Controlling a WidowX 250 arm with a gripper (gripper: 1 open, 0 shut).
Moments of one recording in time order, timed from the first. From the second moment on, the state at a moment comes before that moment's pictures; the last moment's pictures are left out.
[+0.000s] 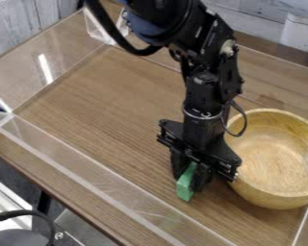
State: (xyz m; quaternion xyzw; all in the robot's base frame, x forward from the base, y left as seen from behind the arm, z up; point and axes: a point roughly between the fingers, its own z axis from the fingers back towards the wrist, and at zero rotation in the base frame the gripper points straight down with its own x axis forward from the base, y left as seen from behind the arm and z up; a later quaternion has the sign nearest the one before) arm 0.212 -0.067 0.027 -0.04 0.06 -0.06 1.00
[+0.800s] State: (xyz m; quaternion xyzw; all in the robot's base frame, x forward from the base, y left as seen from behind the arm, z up) arm 0.211 -0.080 0.019 -0.04 0.07 -0.09 0.99
